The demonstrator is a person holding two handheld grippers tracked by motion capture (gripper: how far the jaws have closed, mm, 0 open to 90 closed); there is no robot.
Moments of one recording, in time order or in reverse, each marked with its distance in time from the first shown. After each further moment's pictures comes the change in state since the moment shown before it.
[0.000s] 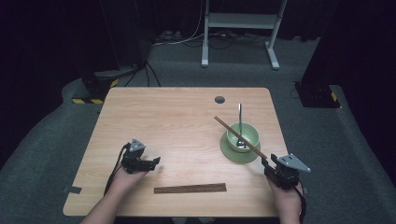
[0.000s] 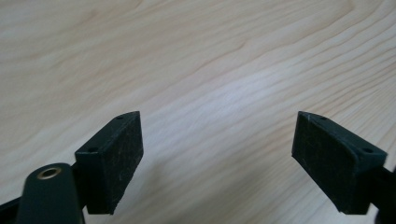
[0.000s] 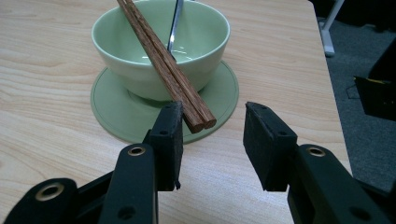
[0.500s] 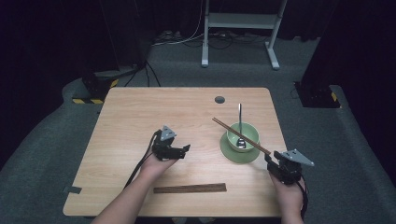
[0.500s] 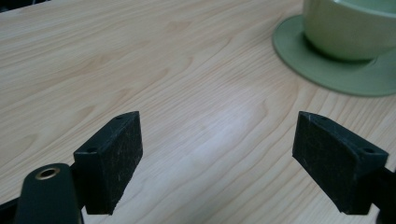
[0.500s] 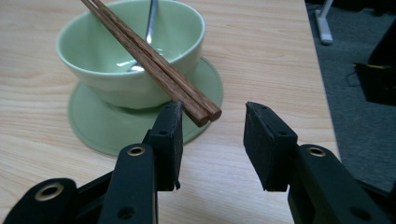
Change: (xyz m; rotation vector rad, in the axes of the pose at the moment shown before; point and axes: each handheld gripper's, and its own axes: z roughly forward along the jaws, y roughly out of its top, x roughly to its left) left arm -0.064 0.069 0.048 -0.127 -0.090 0.072; right arm -0.018 0.004 0.012 0.020 -0.018 0.045
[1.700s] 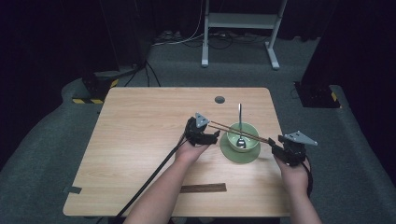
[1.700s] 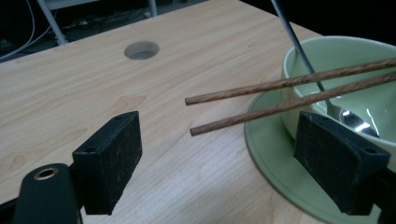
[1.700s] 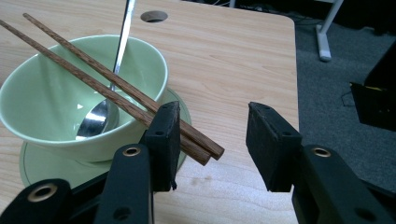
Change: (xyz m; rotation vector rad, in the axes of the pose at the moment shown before) left arm -0.045 0.058 0.078 -0.086 0.032 0.021; right arm -0.031 0.041 0.027 -0.014 0.023 -0.057
